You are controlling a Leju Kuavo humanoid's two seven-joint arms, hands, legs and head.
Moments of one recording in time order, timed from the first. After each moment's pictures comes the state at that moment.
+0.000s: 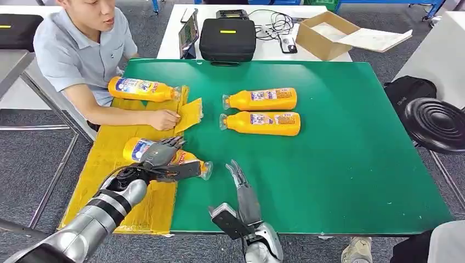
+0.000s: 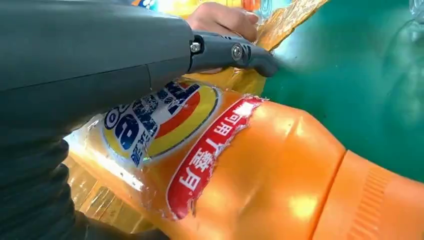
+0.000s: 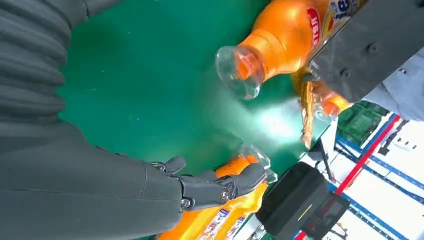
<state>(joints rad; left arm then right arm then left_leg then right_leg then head) -0.52 0.10 -0.55 -0.88 -0.79 -0.07 0.12 -0.18 0.27 0.54 -0.82 0.39 -0.51 -0.70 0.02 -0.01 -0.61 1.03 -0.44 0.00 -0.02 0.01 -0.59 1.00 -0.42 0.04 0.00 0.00</state>
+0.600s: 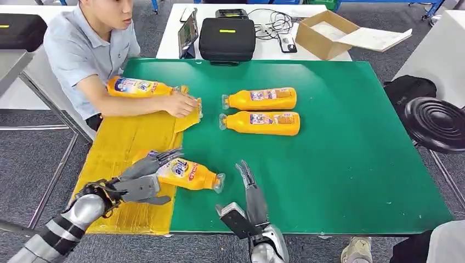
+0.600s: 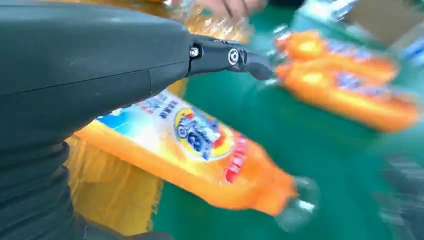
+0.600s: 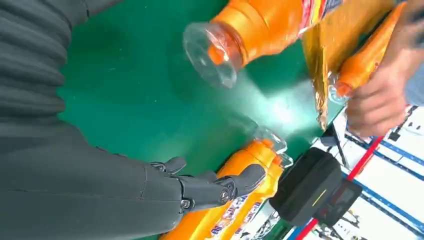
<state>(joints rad) -0.25 0.40 -0.48 -1.48 -0.16 -0.28 -0.19 -0.18 0.22 0.59 -0.85 0.30 -0.55 -0.70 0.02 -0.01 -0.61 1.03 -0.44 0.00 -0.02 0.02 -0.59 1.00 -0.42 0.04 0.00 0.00</state>
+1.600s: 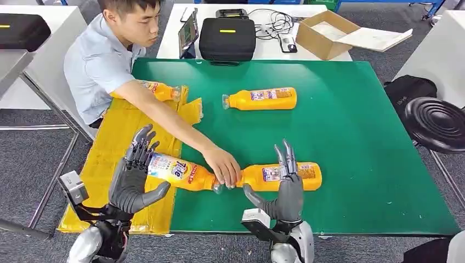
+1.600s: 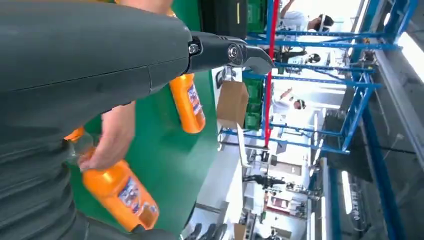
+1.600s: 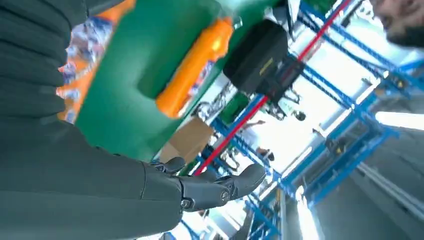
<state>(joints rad) 0.06 0.04 -0.27 -1.77 0.42 -0.12 -0.27 -0.01 0.18 0.40 -1.34 0.59 -0.69 -0.70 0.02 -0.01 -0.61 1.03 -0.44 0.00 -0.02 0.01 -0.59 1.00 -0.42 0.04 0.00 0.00</state>
